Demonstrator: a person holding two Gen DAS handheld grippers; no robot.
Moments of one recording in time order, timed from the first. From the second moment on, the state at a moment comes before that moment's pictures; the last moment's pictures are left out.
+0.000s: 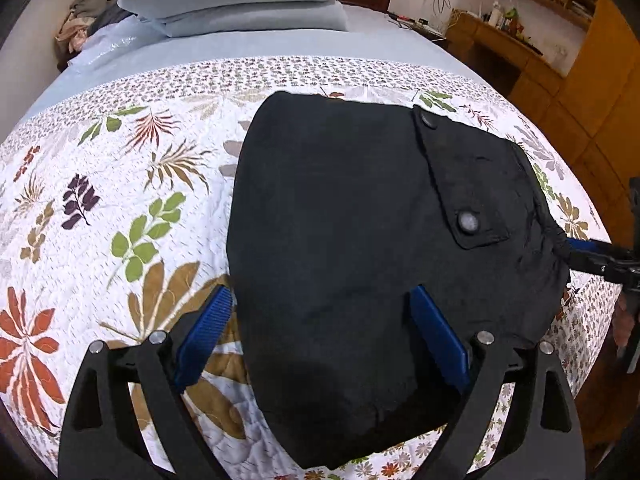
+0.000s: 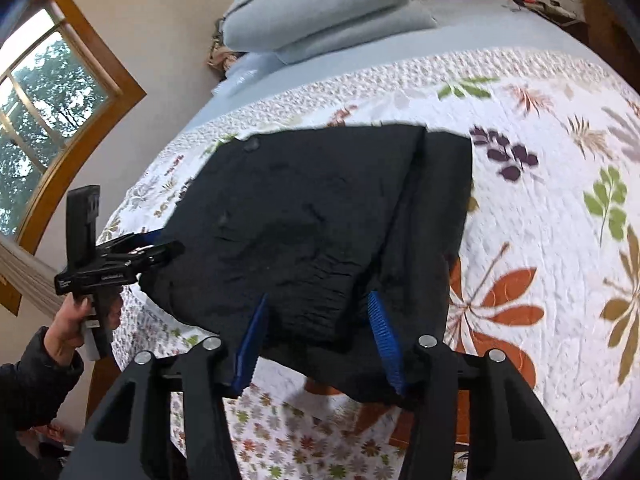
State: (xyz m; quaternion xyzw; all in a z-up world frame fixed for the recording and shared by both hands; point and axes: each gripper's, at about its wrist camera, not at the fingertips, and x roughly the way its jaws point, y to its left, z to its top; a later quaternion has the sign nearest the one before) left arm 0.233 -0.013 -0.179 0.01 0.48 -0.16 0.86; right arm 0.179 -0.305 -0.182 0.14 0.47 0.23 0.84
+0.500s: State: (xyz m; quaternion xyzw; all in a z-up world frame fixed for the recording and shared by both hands) left arm 0.221 -0.017 -0.170 0.03 0.45 -0.15 0.88; right arm 0.168 -0.300 -0.182 0.14 0.48 0.21 0.84
